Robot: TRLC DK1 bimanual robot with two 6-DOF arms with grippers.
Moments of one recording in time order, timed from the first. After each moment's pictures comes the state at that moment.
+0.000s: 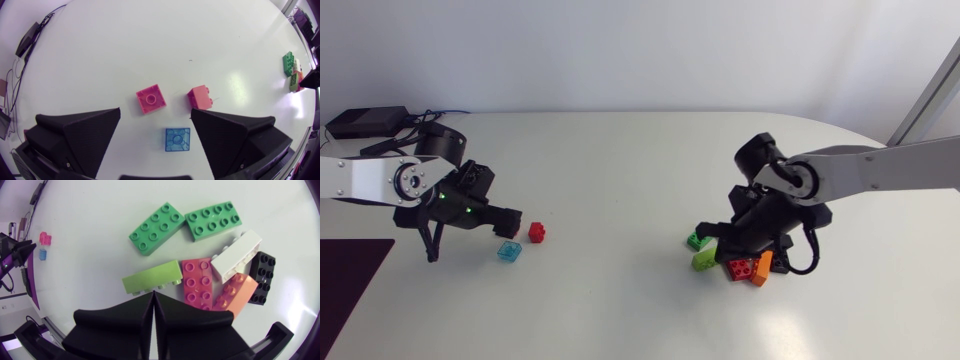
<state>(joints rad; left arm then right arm) -0.04 1.58 0.84 -0.31 0.01 0.21 0.32 1.63 0.94 -0.55 -0.23 0.32</state>
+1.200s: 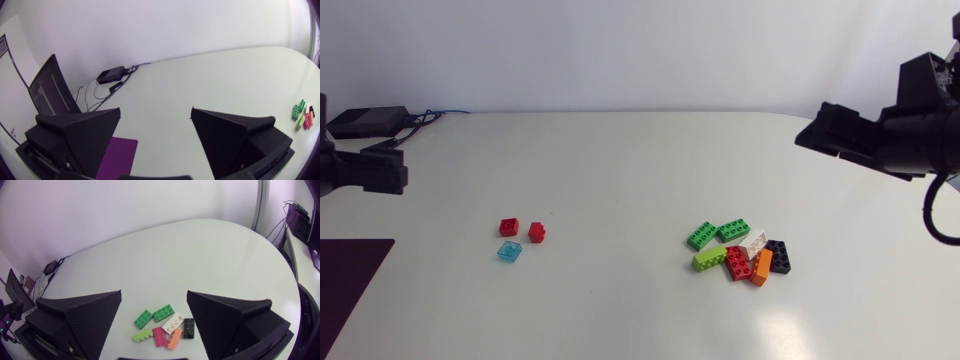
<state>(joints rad) -0.08 0.76 0.82 -0.53 -0.43 0.18 0.16 0.96 1.00 -0.60 0.00 0.34</state>
